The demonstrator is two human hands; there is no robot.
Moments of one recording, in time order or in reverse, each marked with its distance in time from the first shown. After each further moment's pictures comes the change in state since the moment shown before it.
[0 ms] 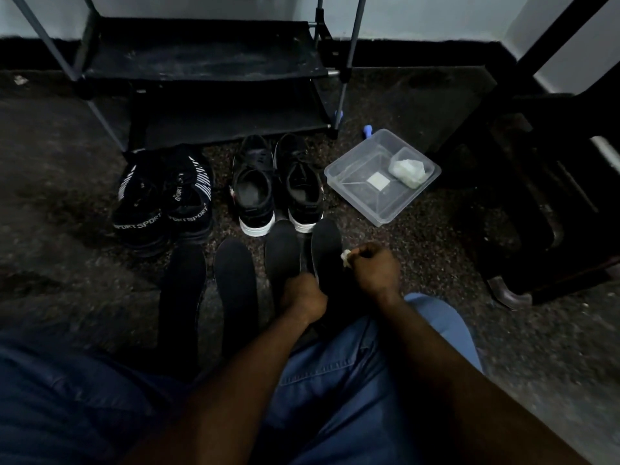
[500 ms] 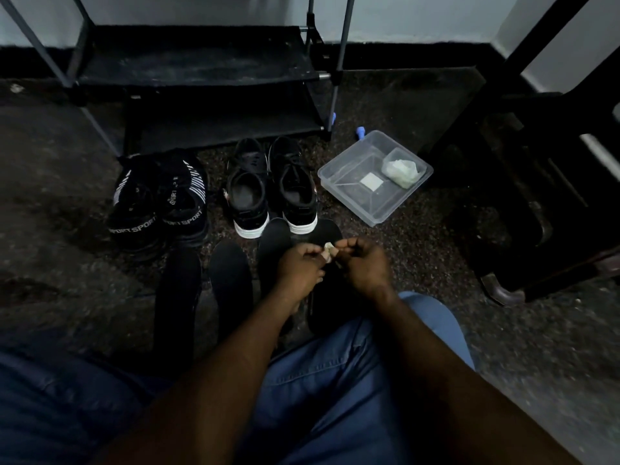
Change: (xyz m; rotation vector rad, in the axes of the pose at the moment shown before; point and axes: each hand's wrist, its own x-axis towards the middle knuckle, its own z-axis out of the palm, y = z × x) left_hand 0.005 0.029 -0.025 -0.875 -0.004 0.070; right_hand 0.006 0.007 0.010 0.402 -0.163 -0.053
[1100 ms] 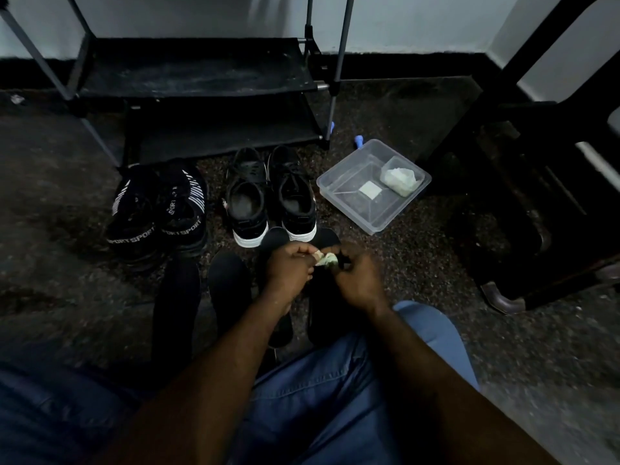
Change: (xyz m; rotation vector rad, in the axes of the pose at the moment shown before) left_hand 0.013 0.011 -0.013 -0.081 0.049 0.084; right_hand -0.005 -0.005 0.004 -0.296 -0.060 -0.329
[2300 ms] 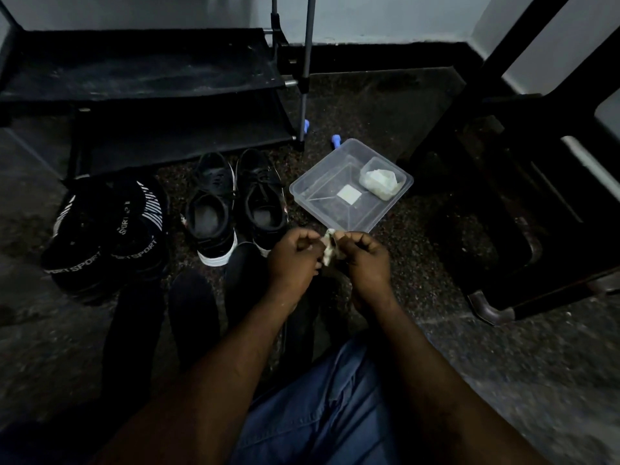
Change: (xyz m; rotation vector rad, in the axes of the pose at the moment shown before) left_hand 0.039 0.022 0.063 0.072 0.020 0.148; right_hand 0.051 0.005 -0.039 0.721 0.237 0.300
